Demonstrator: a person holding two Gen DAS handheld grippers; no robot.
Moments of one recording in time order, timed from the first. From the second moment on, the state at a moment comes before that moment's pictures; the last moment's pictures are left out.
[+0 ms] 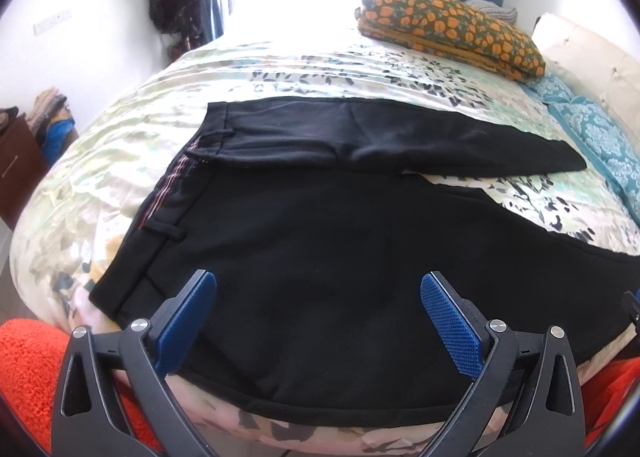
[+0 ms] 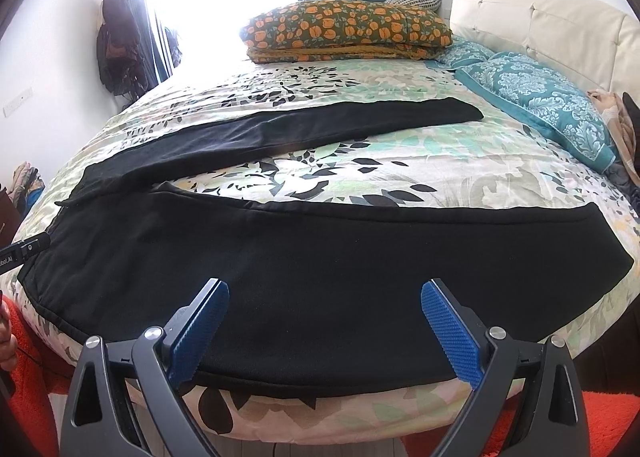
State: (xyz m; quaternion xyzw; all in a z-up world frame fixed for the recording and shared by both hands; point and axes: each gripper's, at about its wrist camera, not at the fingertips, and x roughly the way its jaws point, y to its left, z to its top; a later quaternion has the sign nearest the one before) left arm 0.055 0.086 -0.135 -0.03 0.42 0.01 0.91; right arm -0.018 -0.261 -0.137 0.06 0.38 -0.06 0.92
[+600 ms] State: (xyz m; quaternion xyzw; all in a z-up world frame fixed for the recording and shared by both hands) left arm 0.070 0.078 -0.192 0.05 0.50 0.03 0.87; right arm -0.003 -0.275 -0.185 0.09 0.48 -0.07 0.87
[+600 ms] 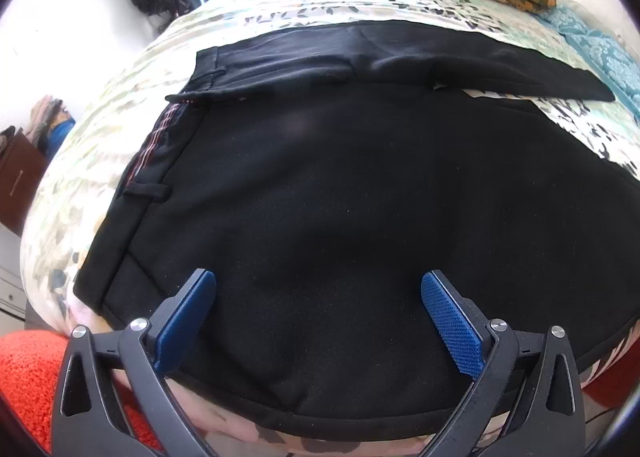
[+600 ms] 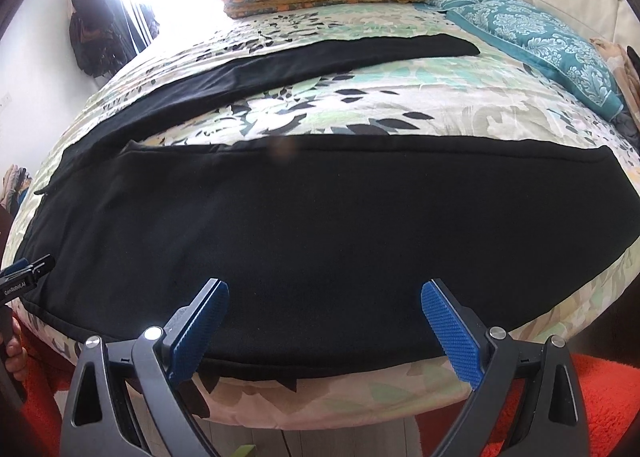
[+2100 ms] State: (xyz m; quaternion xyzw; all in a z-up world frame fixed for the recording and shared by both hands) left arm 0.255 0.031 -0.159 0.00 0.48 0.00 0.88; right arm 0.030 -0.354 -0.144 0.20 0.44 -0.08 0.87
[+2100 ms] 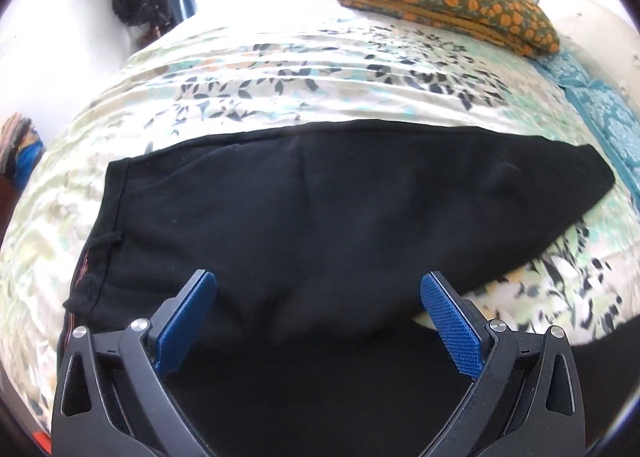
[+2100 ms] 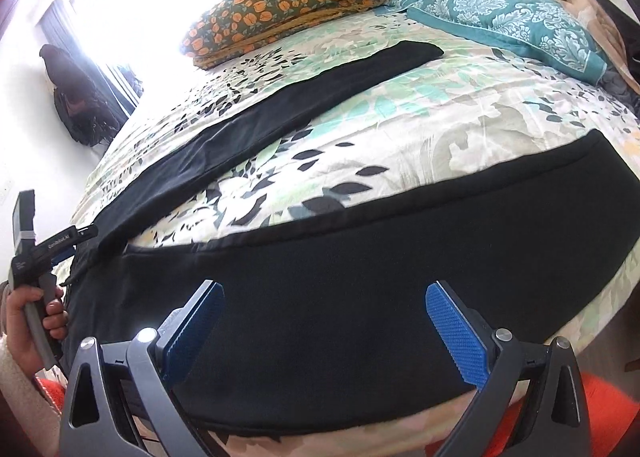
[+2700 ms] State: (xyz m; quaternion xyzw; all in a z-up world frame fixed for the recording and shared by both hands) left arm 0.267 0.046 -0.218 0.00 0.44 0.04 0.90; right arm 0.340 -0.633 -0.151 0.18 0.46 -0.17 0.85
